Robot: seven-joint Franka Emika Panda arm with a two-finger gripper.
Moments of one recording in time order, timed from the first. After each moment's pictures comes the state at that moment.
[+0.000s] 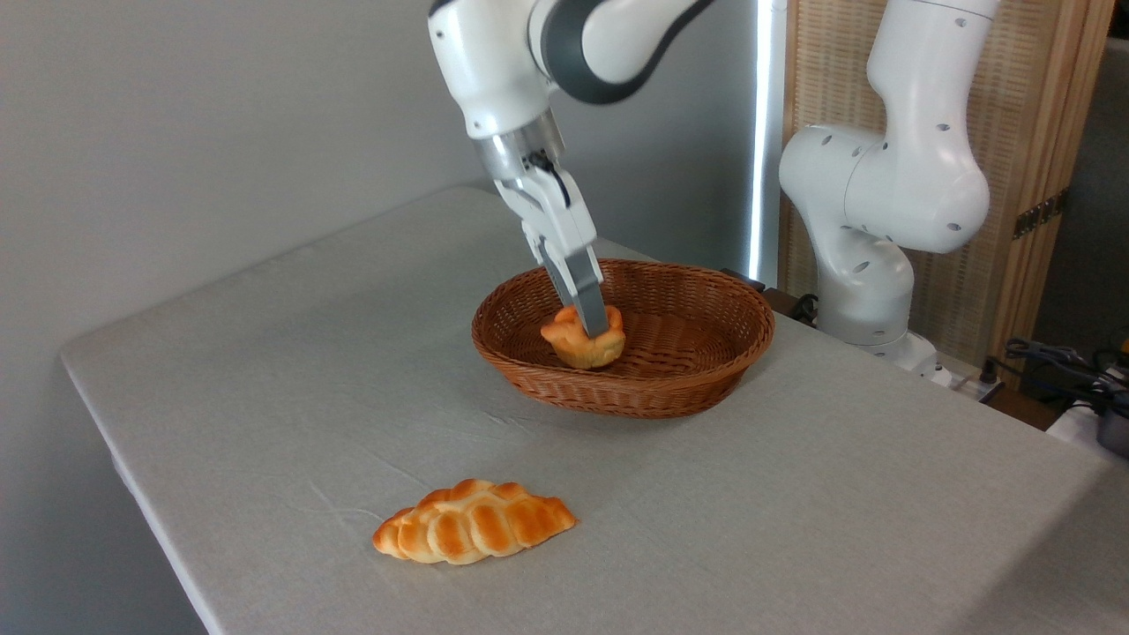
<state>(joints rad) -0.08 -0.41 -0.33 -2.39 -0.04 1.81 0.71</state>
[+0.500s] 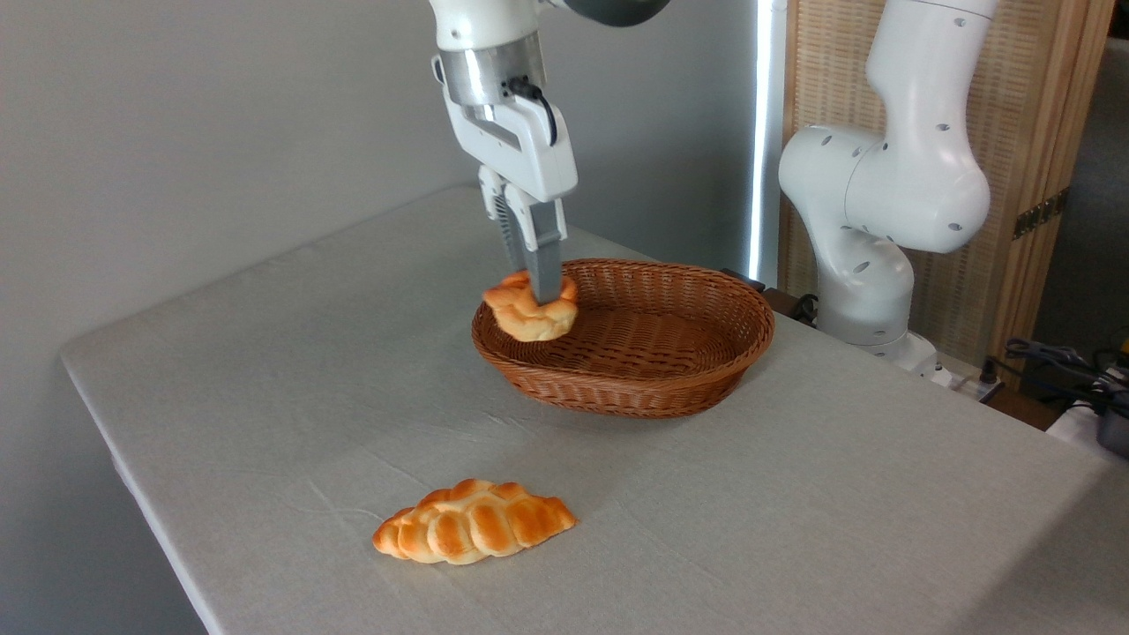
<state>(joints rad) -0.07 -0.38 -0.17 -2.17 -0.04 1.80 0.75</state>
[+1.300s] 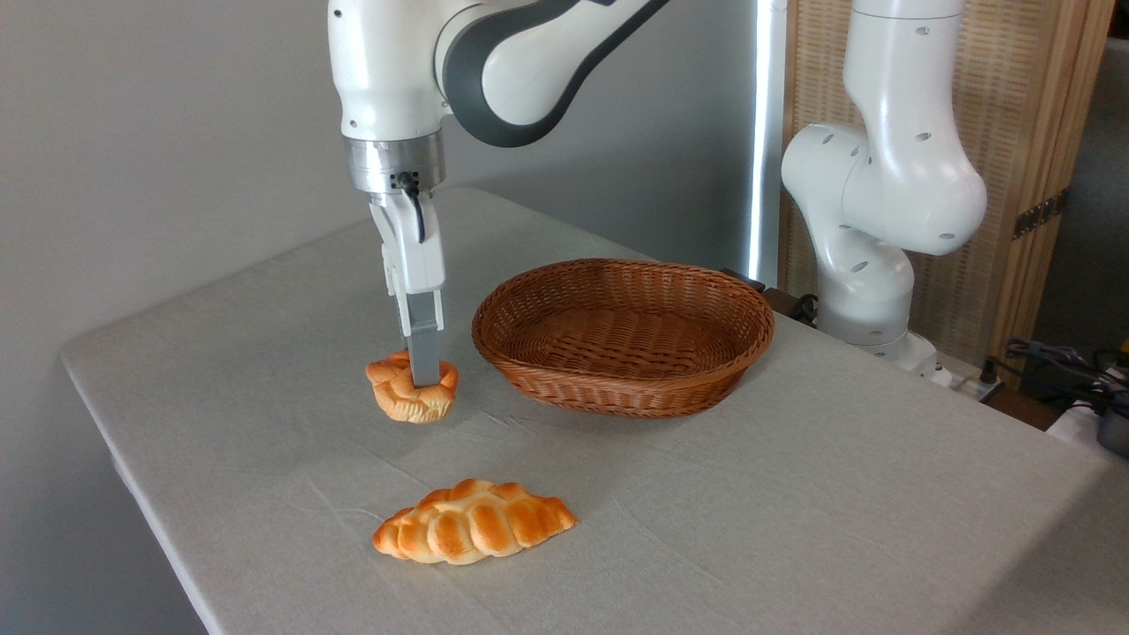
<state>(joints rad) -0.15 -0.08 -0.18 -2.10 0.06 2.15 0.75</state>
